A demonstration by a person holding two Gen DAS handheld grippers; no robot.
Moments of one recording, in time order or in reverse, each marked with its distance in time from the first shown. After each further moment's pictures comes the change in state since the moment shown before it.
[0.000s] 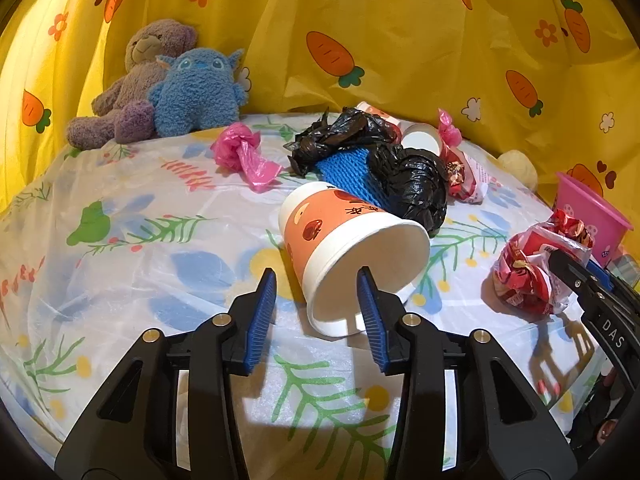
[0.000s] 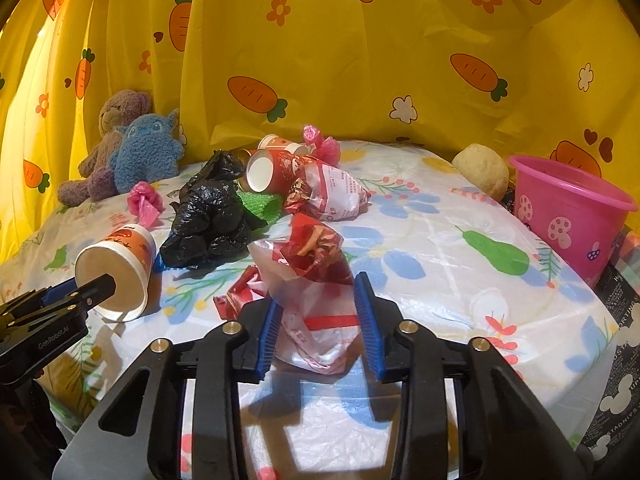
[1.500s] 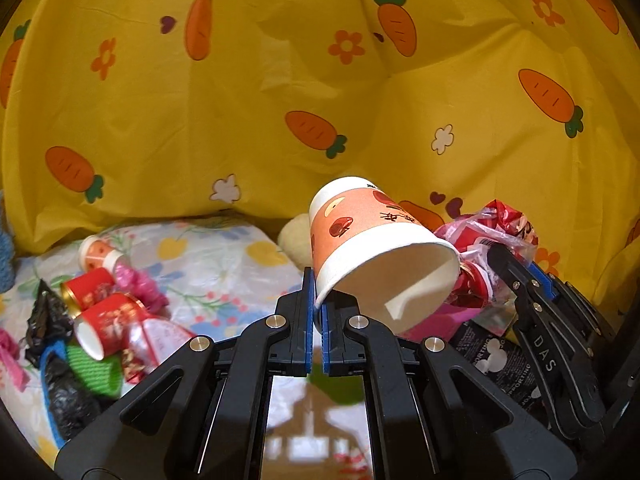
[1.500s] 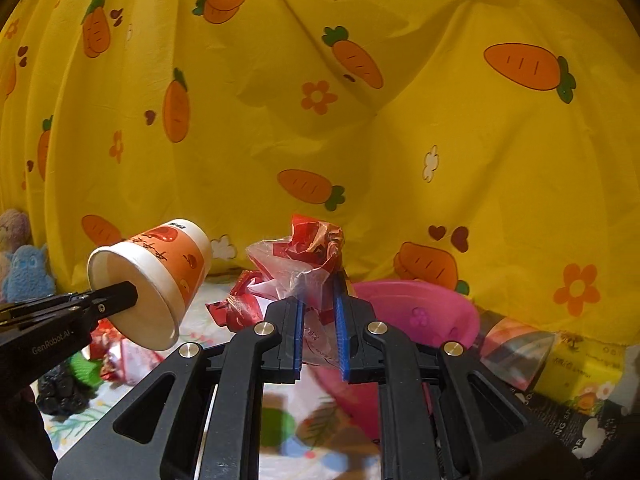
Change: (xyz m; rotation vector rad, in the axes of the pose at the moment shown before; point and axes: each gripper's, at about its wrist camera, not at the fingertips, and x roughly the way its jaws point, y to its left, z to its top) left arm 0.006 -0.287 0.134 0.266 -0.133 -0.551; right arm -0.071 -0.195 0.105 0.132 -0.345 -0.425
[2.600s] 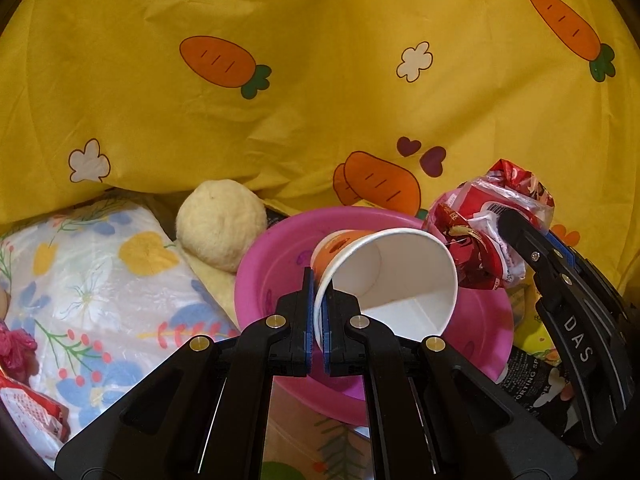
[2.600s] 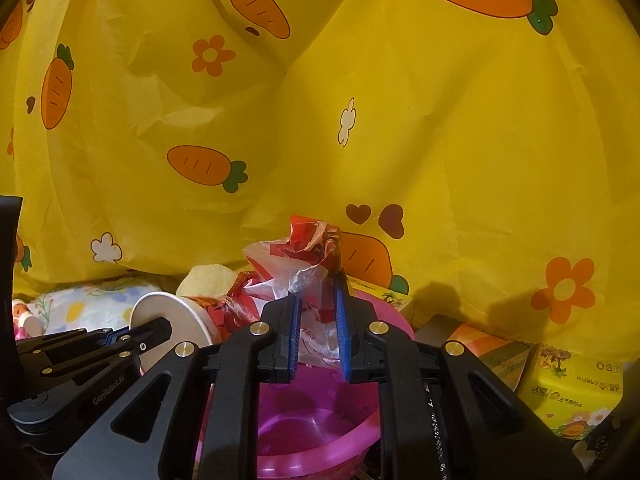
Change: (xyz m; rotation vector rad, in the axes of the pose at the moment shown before) left arm 0.173 -0.058 0.003 0.059 0.178 -0.180; right arm 0.101 -0.074 -0.009 0.048 0.093 -0.195
